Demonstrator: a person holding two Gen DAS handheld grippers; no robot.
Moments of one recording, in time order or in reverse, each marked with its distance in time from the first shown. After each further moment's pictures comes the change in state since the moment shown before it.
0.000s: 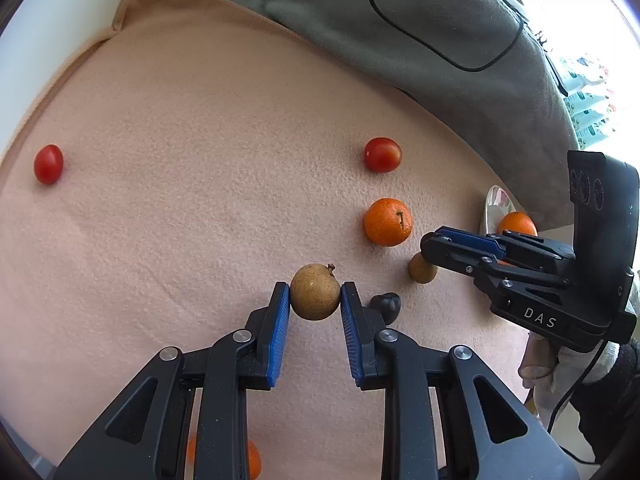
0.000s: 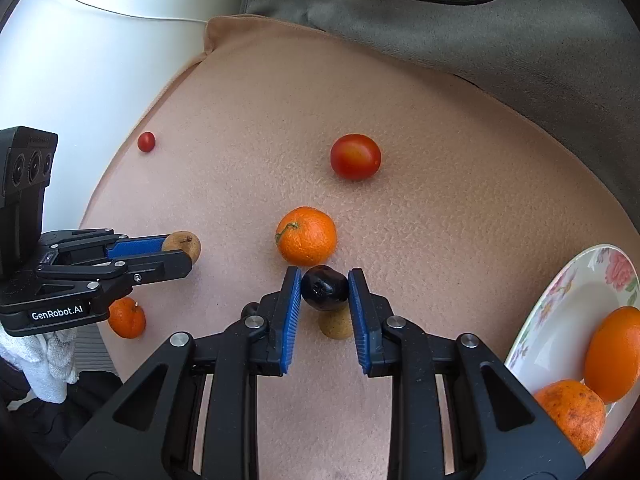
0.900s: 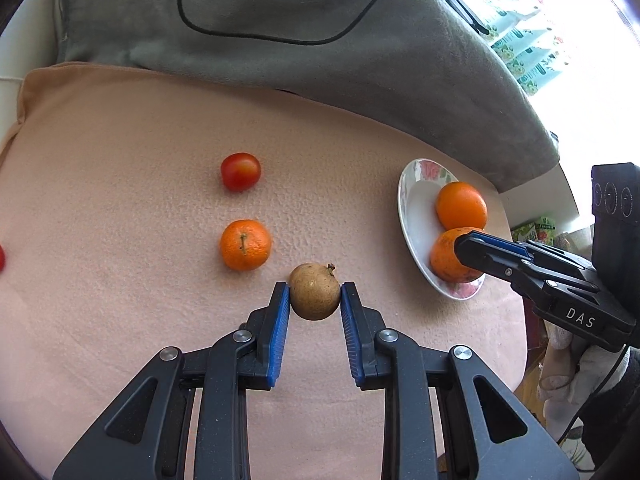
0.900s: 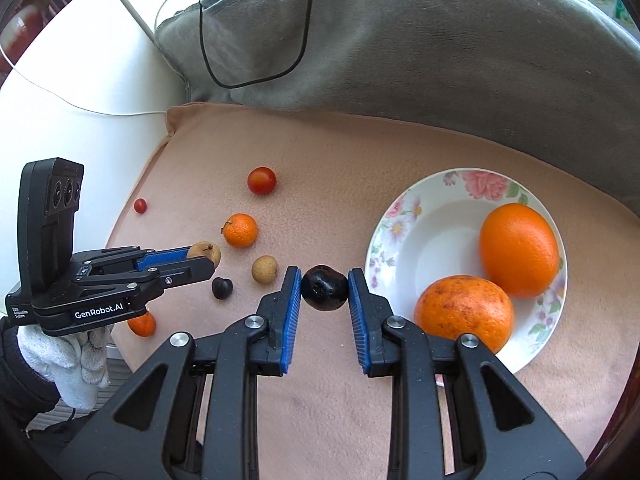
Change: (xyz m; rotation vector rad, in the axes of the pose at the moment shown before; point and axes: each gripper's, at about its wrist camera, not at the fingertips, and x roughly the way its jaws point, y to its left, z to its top) left arm 0.008 -0.098 0.005 0.228 0.009 -0.050; right arm -0.104 -0.065 -0.072 0.261 -0.197 -0.049
